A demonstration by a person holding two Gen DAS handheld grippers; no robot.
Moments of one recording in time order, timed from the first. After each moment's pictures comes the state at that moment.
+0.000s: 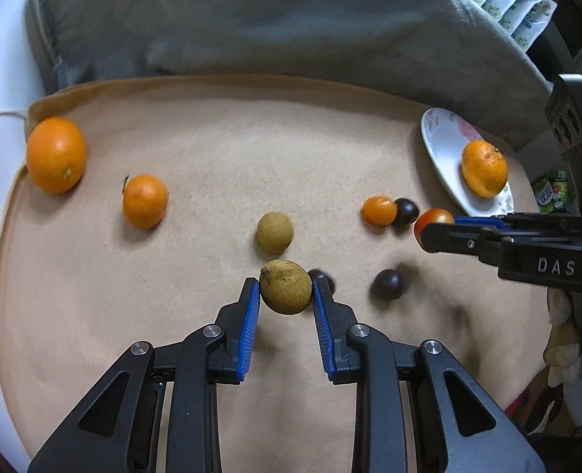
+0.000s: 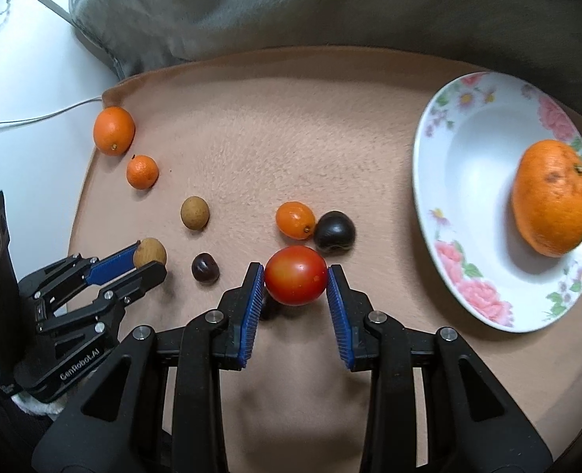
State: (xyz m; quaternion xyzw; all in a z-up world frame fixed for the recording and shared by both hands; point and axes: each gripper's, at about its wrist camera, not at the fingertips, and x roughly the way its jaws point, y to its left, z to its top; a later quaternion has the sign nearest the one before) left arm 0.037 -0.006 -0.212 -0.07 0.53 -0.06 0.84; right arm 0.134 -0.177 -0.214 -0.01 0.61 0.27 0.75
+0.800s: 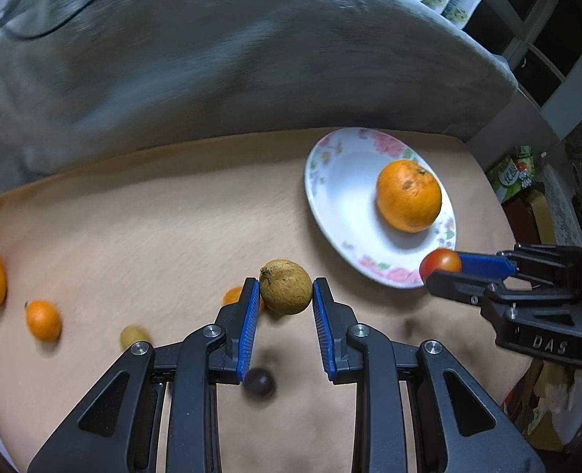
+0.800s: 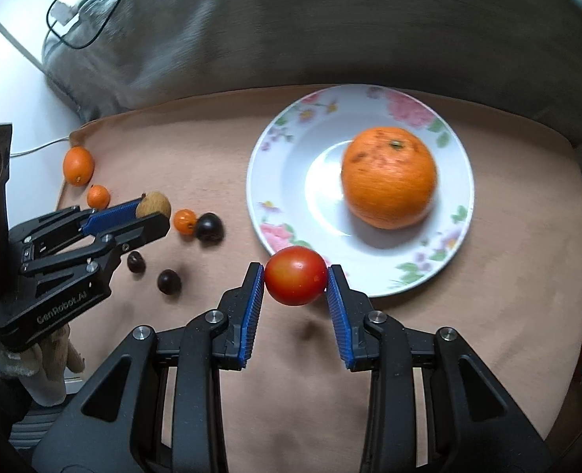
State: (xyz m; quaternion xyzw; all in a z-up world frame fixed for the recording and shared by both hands) left arm 0.096 -0.105 -0.190 -0.02 0.51 -0.15 0.84; right arm 0.134 -0.287 -0.186 0.00 0.58 0.19 0.79
